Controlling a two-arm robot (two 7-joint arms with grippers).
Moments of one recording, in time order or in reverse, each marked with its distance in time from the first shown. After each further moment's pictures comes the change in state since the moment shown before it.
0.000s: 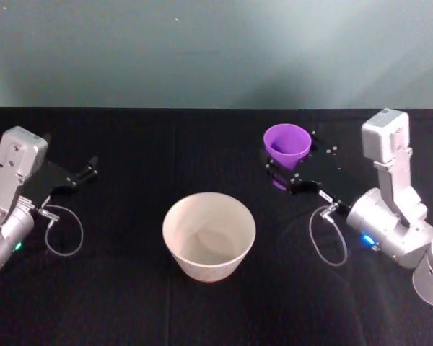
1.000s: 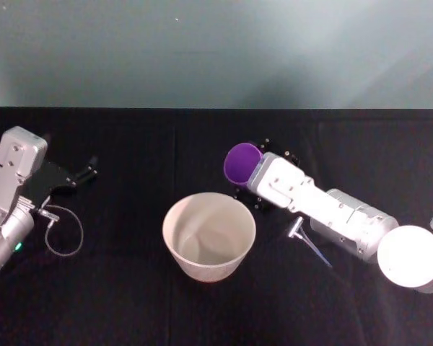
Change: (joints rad) left arm 0.000 0.000 0.000 0.000 0.000 0.000 0.000; right arm 0.077 0.065 -0.197 -0.135 -0.551 0.160 -0.046
